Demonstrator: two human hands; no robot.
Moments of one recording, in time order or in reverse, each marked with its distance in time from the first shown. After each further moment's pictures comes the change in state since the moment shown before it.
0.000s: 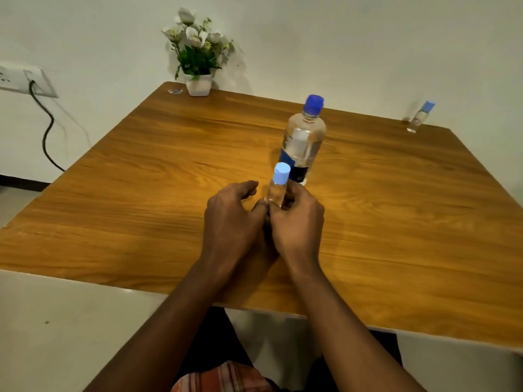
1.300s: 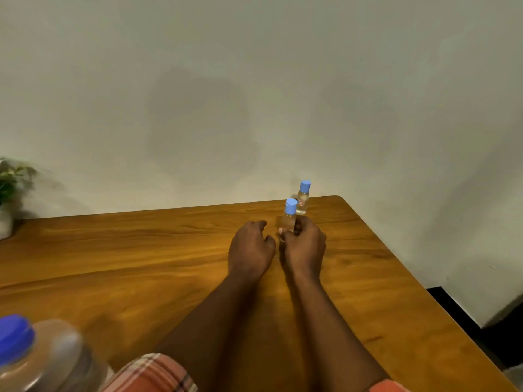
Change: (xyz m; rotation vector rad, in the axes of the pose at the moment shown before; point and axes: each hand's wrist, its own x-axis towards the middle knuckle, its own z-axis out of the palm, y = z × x) left_hand 0.212 0.102 0.366 0.179 -0.309 0.165; right_hand 0.330 0.195 -0.128 -0.078 0.385 0.182
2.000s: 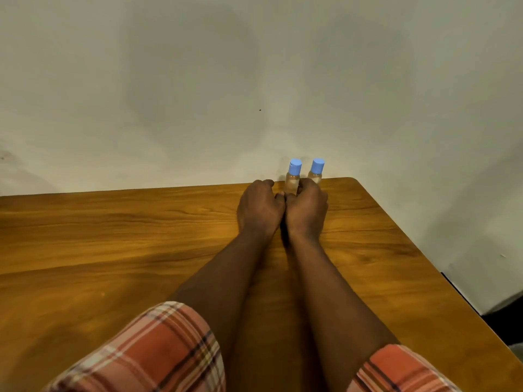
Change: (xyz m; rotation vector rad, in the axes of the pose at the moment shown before) left_hand 0.069 0.006 0.029 -0.037 0.081 0.003; right_hand 0.059 0.007 0.047 -0.181 0.066 -0.035
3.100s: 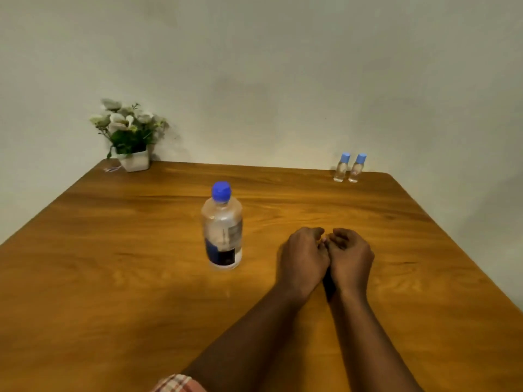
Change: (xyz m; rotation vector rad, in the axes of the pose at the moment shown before) left_hand -0.247 0.001 -0.144 -0.104 -0.066 -0.001; right_hand -0.233 -0.030 -0.134 0.198 -0.129 0.114
